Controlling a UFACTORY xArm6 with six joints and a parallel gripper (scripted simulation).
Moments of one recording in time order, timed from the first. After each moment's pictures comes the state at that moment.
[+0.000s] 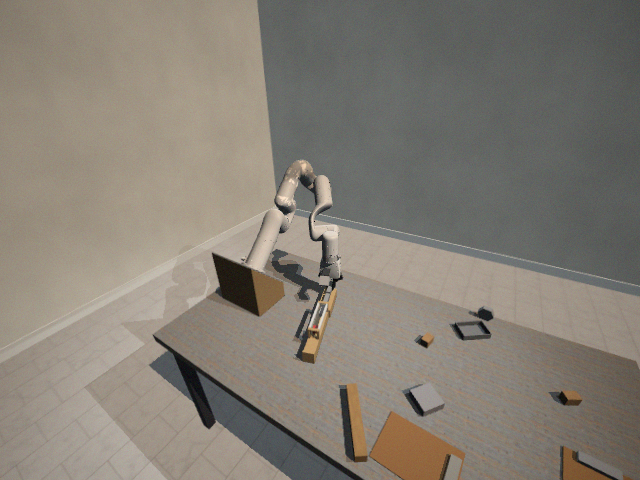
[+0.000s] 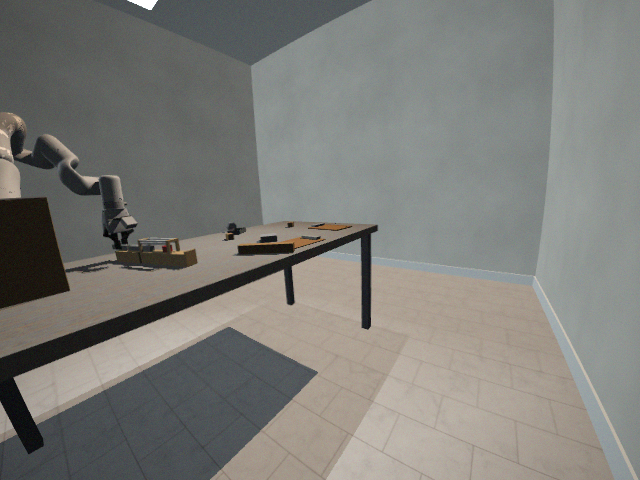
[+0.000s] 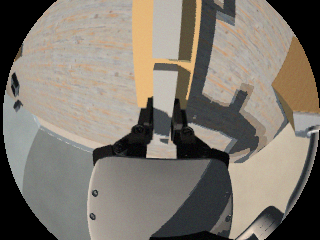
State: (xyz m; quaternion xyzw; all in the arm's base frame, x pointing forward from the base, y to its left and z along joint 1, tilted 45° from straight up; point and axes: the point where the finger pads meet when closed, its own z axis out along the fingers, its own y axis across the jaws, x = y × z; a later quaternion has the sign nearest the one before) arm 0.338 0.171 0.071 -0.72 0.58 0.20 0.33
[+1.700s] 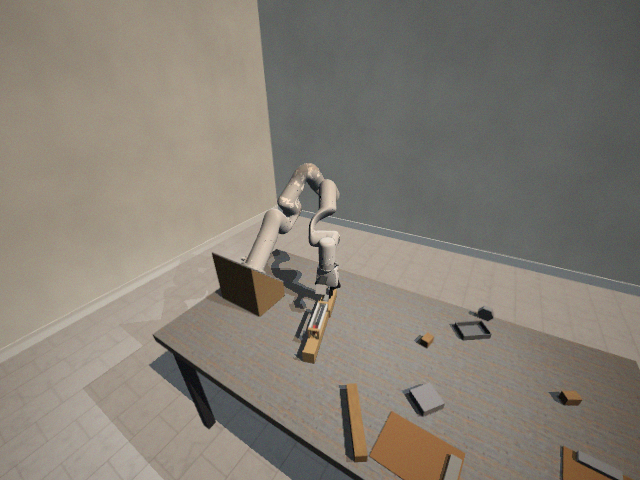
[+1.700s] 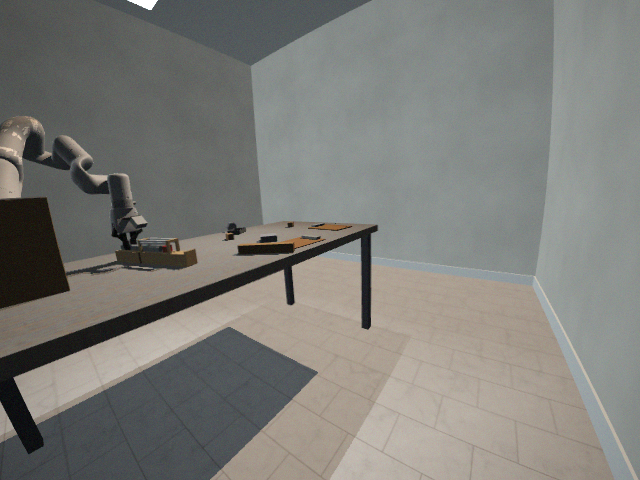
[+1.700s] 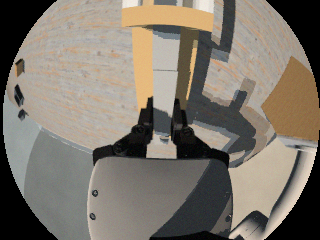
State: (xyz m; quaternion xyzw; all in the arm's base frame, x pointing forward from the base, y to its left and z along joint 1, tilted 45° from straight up) arm 0.353 0.126 0.027 -0.72 0.58 0.20 0.33
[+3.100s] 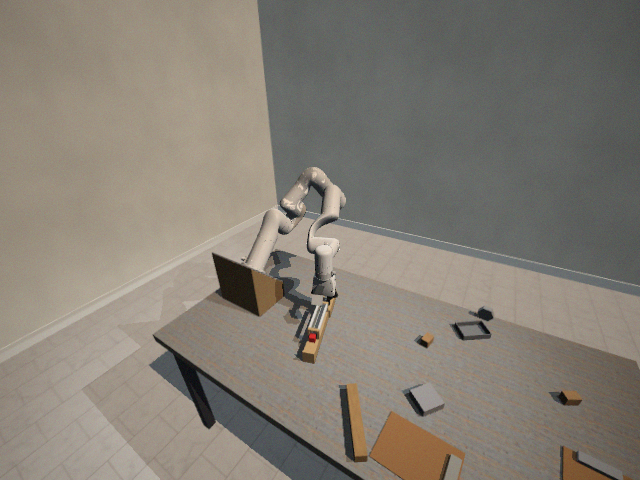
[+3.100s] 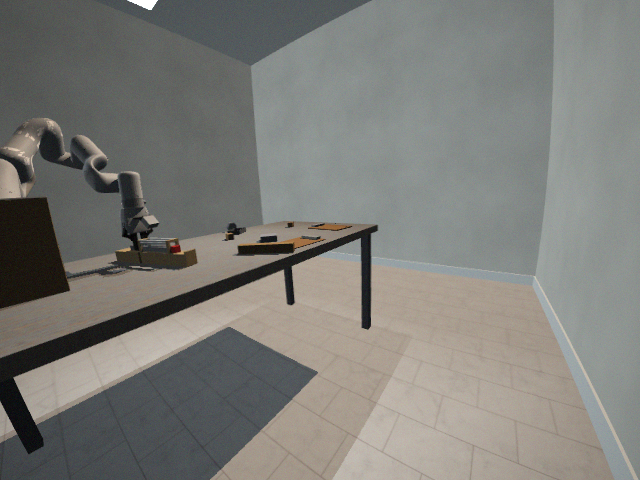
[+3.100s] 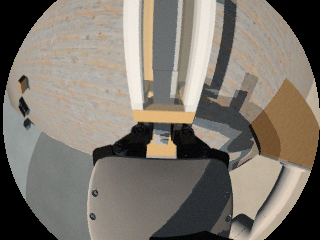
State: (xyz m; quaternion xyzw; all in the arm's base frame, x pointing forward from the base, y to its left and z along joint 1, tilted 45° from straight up) arm 0.371 0.078 -0.019 -0.72 0.58 0.20 0.33
